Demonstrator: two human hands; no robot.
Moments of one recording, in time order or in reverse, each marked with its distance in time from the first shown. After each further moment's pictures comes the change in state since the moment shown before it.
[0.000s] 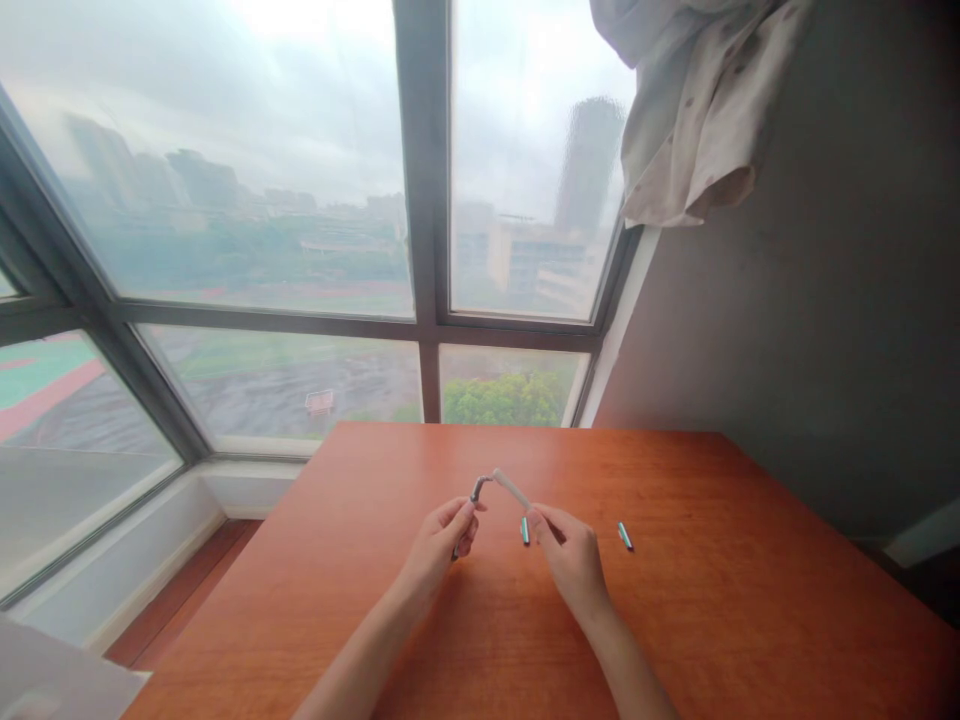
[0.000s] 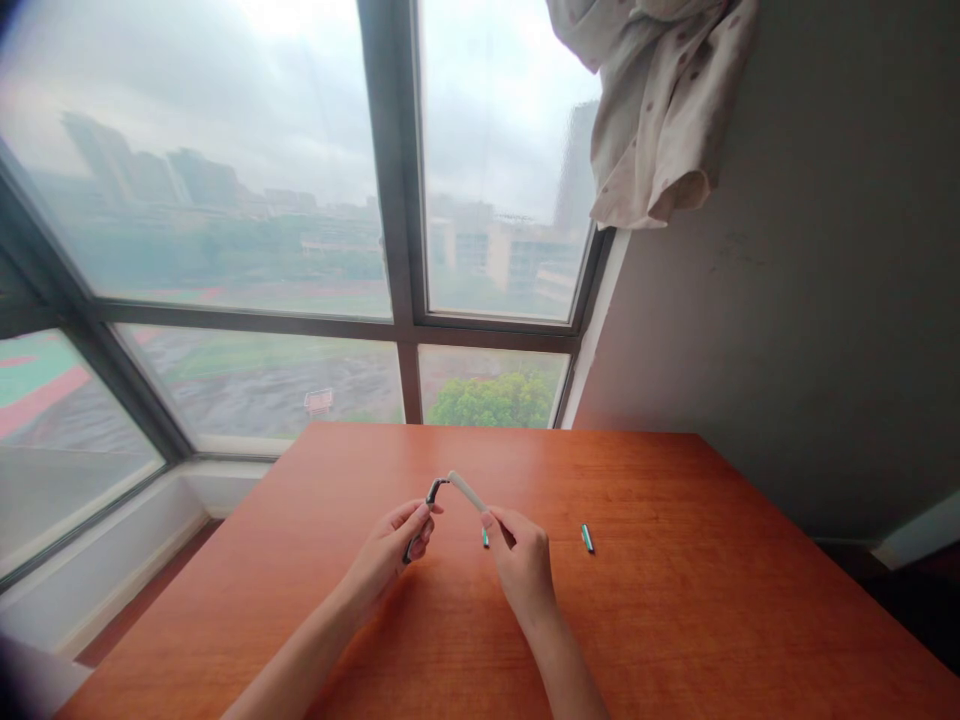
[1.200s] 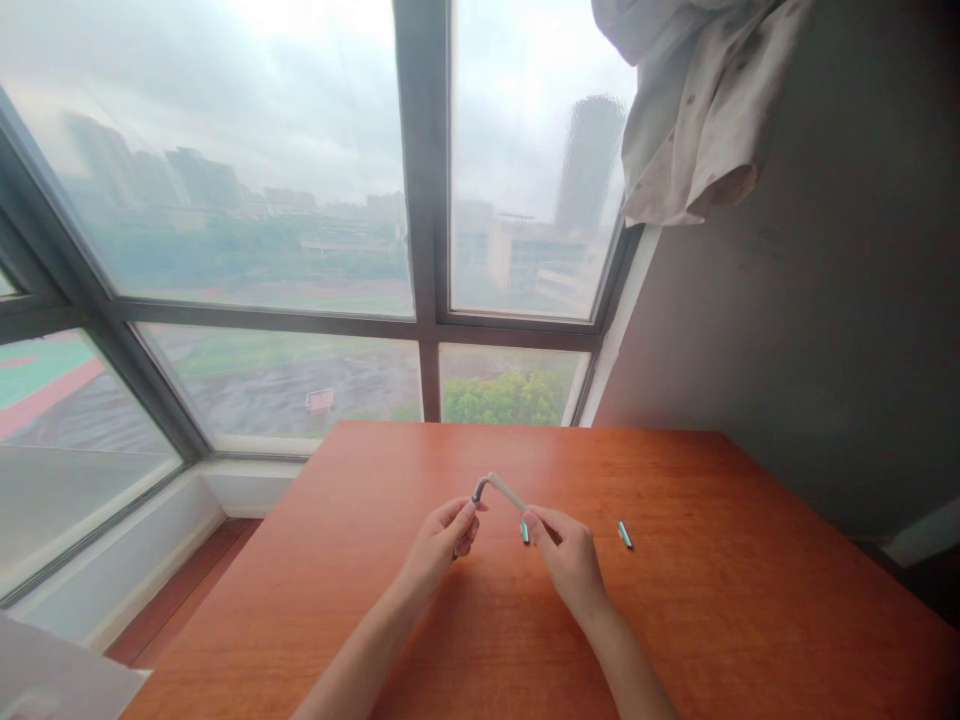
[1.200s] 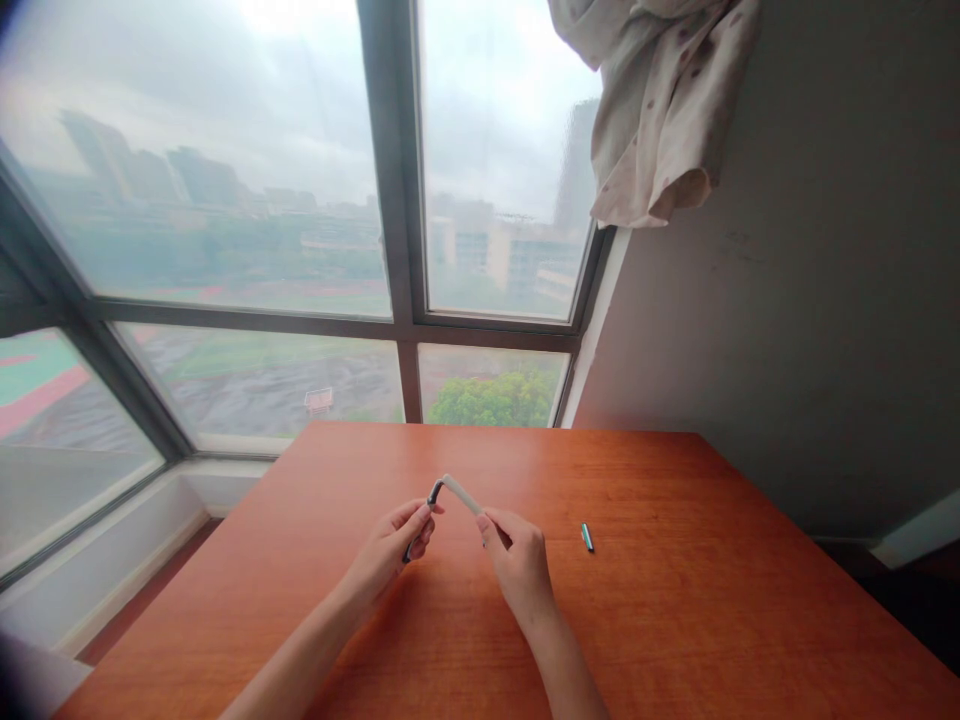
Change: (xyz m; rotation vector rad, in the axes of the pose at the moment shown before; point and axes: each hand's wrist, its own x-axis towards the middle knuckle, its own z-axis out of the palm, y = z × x) left_hand 0.000 0.001 0.000 0.012 -0.025 0.006; right_hand 0.001 -0.004 -0.001 -0.028 -0.051 -0.031
